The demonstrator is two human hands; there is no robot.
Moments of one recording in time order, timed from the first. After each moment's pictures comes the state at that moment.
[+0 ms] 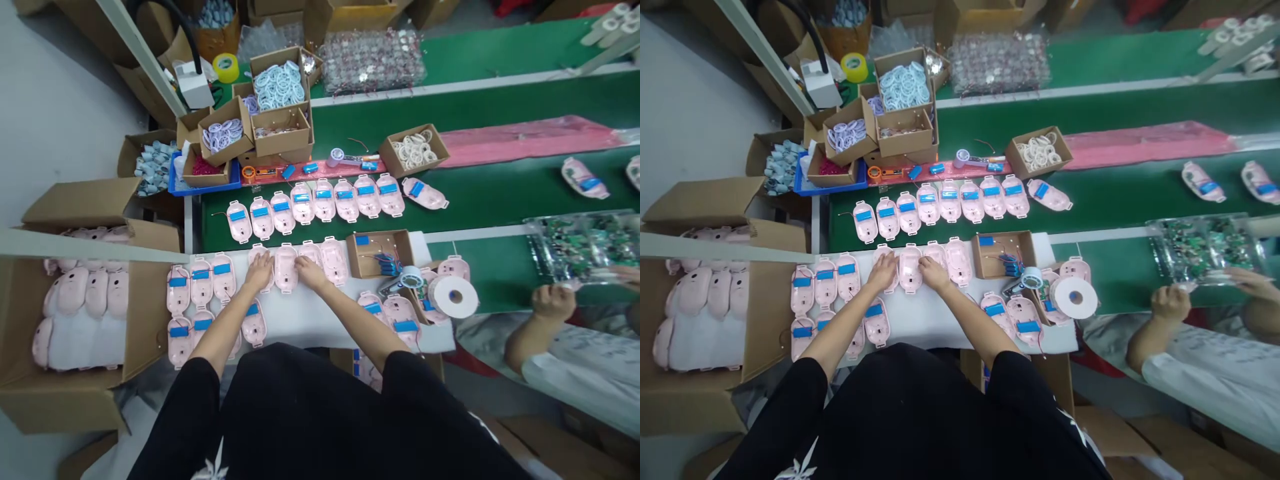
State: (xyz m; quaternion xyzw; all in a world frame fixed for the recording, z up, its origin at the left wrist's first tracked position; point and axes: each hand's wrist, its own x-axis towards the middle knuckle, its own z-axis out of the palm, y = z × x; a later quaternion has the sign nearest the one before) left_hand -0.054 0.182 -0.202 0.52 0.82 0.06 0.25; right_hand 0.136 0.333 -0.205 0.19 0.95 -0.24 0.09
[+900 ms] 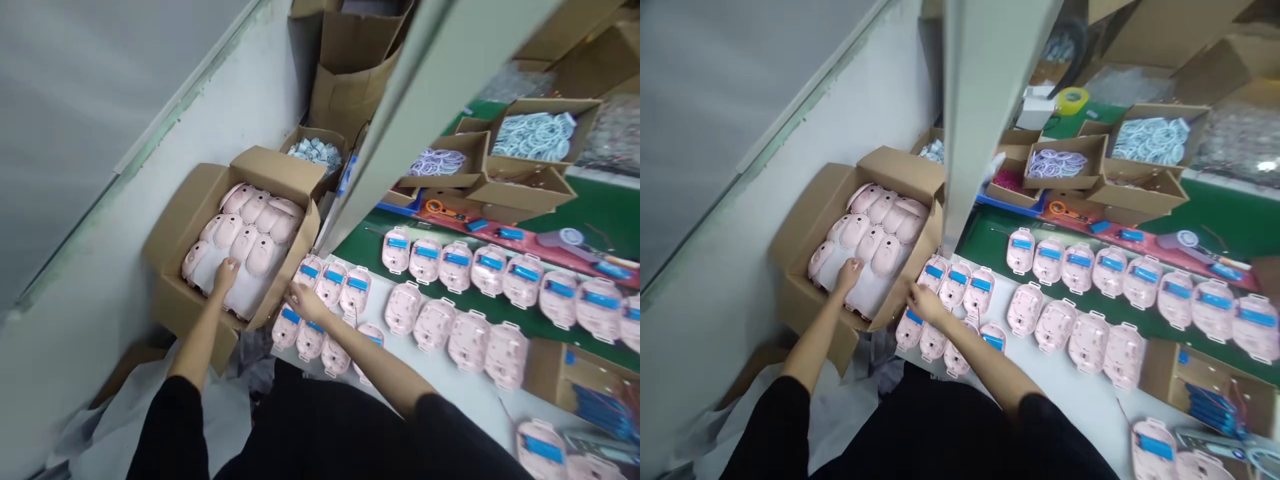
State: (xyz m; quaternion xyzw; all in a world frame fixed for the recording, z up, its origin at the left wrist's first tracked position) left_hand -0.336 -0.300 -0.111 0.00 0.97 0.21 0.09; right_hand -0.153 -0.031 -0.097 -0.02 0.92 -0.37 0.12
